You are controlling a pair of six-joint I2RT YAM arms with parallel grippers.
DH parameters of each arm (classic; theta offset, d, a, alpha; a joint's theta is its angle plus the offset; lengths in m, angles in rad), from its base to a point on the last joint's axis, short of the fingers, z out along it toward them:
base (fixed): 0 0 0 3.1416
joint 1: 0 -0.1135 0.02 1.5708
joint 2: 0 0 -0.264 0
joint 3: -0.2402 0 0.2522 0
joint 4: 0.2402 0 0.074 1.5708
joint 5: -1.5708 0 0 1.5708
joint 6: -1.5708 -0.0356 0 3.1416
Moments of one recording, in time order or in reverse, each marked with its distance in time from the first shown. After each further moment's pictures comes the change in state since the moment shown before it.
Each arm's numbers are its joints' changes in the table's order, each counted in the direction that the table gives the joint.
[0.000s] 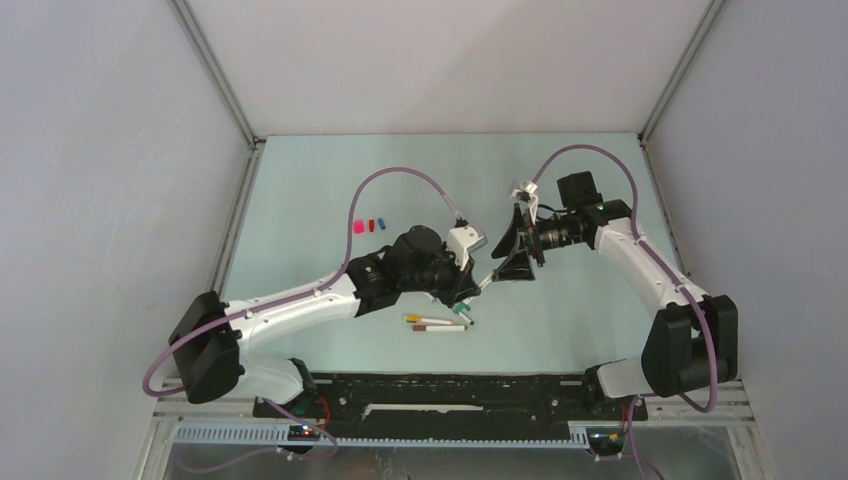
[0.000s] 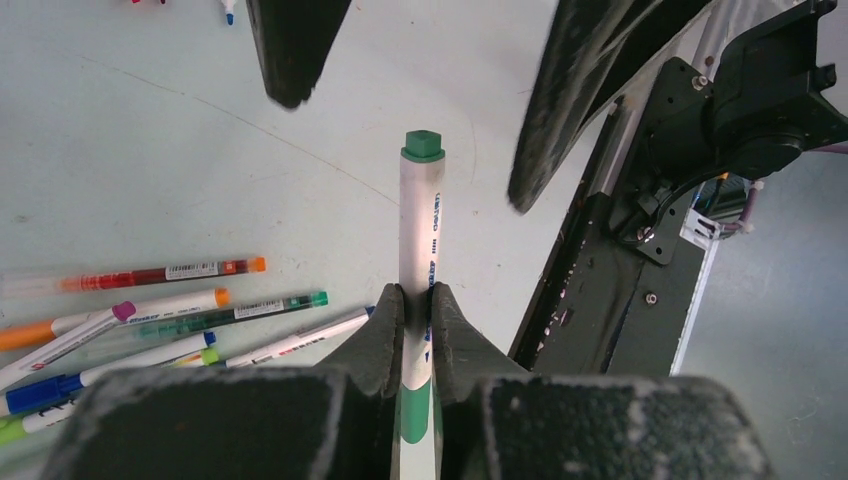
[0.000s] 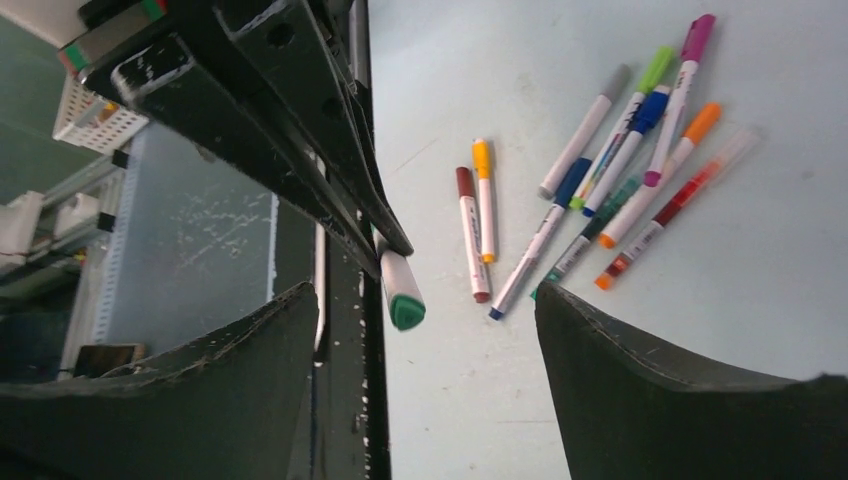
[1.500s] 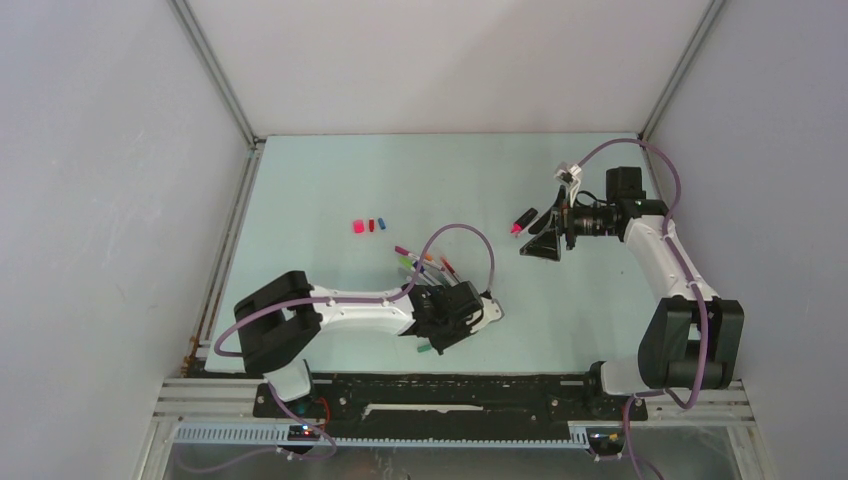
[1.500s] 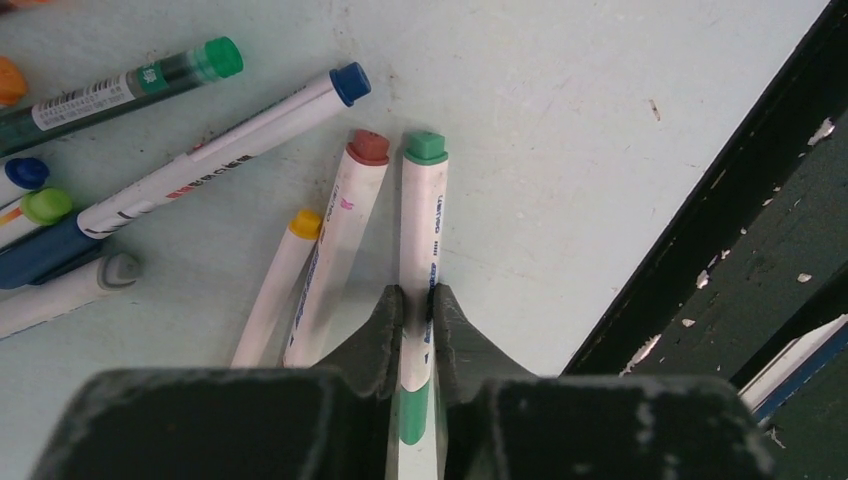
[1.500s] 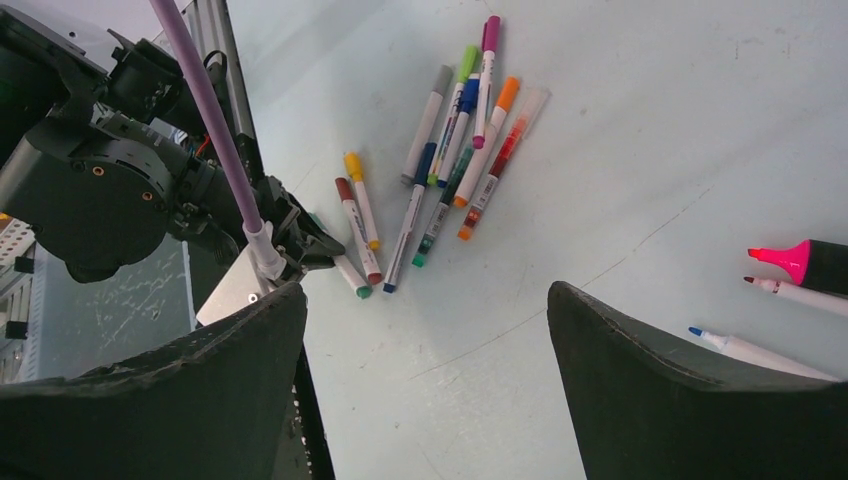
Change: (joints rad) left arm 0.192 0.325 -0.009 0.320 0.250 -0.204; right arm 0.259 0.022 0.000 -0.071 -0.037 -0.053
